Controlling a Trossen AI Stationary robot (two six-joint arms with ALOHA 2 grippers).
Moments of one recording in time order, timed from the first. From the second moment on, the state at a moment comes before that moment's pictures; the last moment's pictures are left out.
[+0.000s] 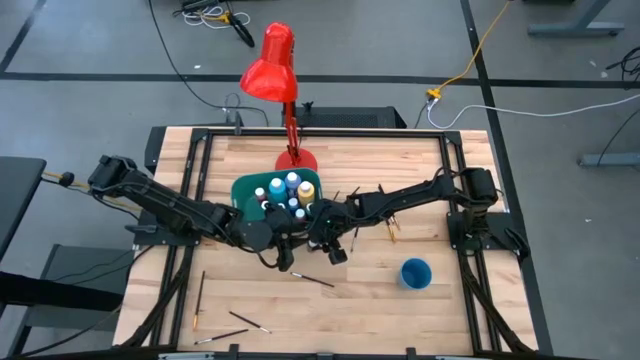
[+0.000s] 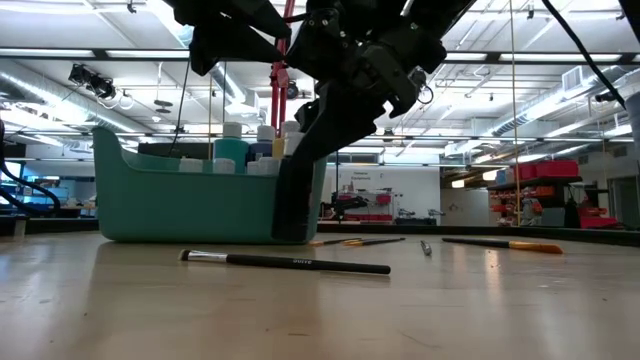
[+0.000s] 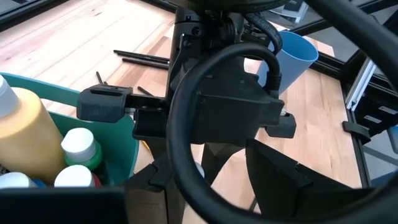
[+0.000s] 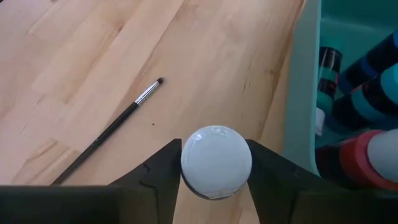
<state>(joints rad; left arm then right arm) -0.35 1.36 0.91 -0.10 -0.47 -0.57 0.07 1.94 1.30 -0.22 -0.21 -0.27</state>
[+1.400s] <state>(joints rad) -0.35 1.36 0.91 -0.27 -0.50 -0.54 0.11 1.56 1.30 -0.64 -0.22 -0.16</state>
